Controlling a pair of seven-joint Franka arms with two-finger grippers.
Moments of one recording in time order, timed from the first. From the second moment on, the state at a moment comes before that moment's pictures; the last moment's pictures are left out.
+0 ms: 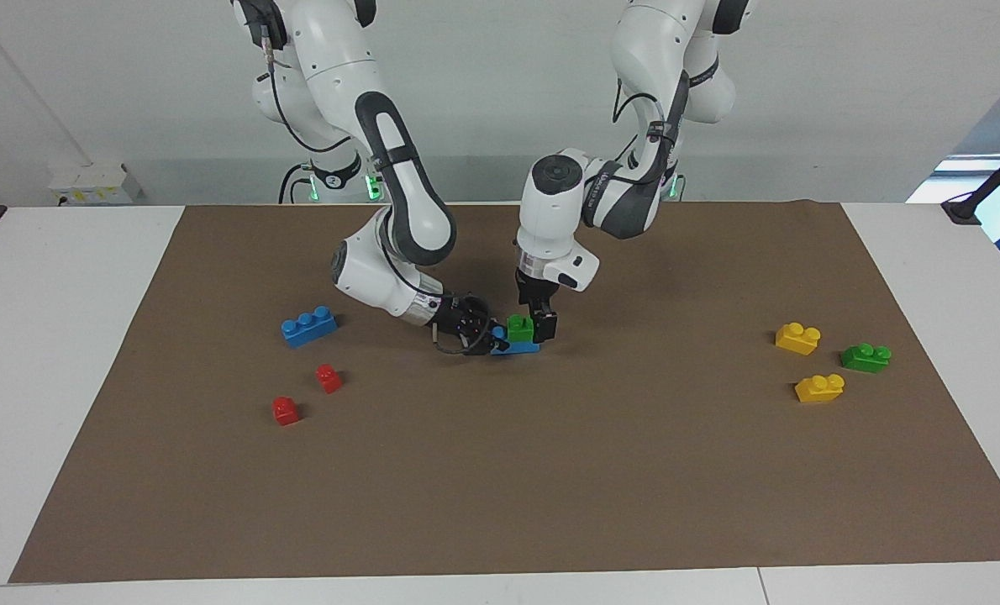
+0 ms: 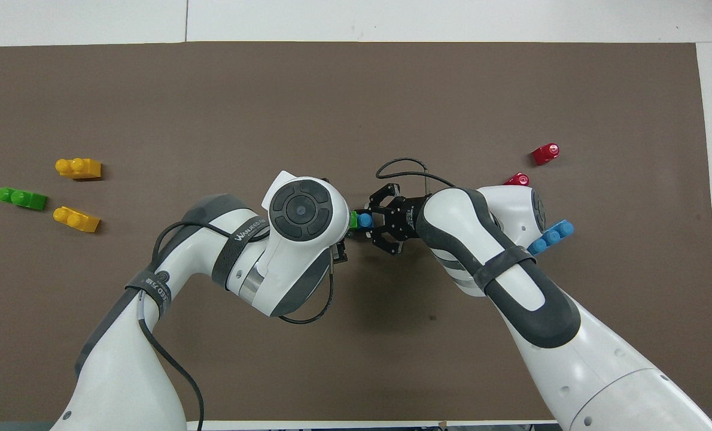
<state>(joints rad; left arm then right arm) -0.63 0.29 -0.05 -1.90 0.01 2.29 -2.41 0.47 0.39 -0.02 -2.04 1.37 2.40 0.84</state>
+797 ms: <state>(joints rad) -0.64 0.31 -0.05 -1.90 0.01 2.31 -2.43 0.47 0.39 -0.02 -2.04 1.37 2.40 0.84</state>
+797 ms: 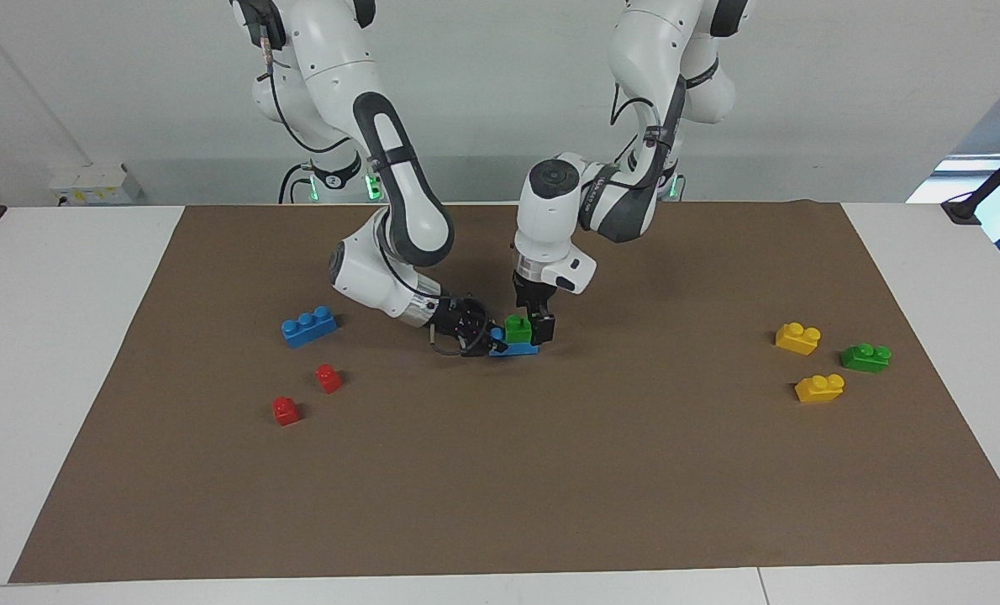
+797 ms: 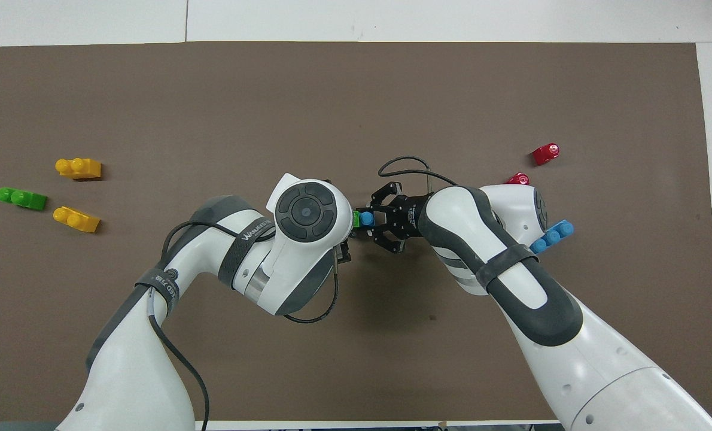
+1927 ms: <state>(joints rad) -0.65 0.32 -0.04 -1.90 0.06 2.32 -2.43 0.47 0.39 -0.02 -2.03 1.37 2.39 0.84</state>
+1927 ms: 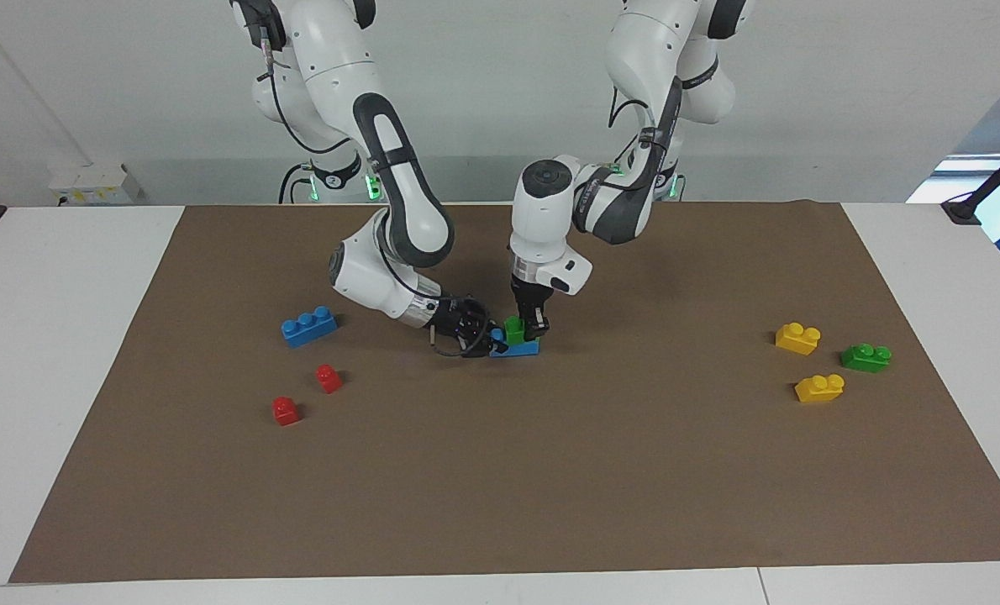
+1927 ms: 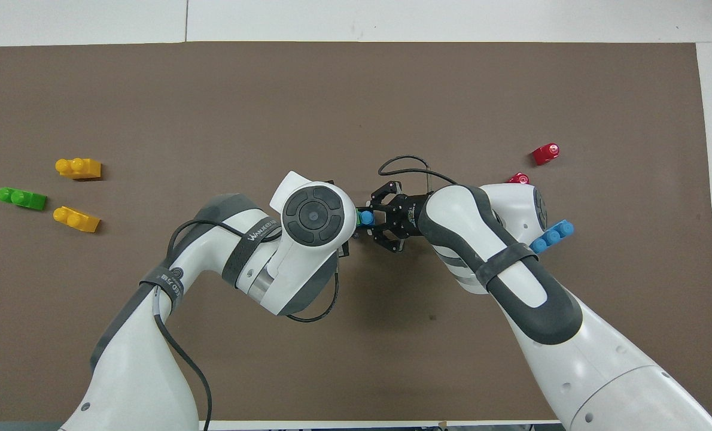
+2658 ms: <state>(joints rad) -0.65 0.25 -0.04 -1.85 0.06 2.20 -2.43 0.46 0.41 -0.03 -2.02 1.37 2.39 0.86</state>
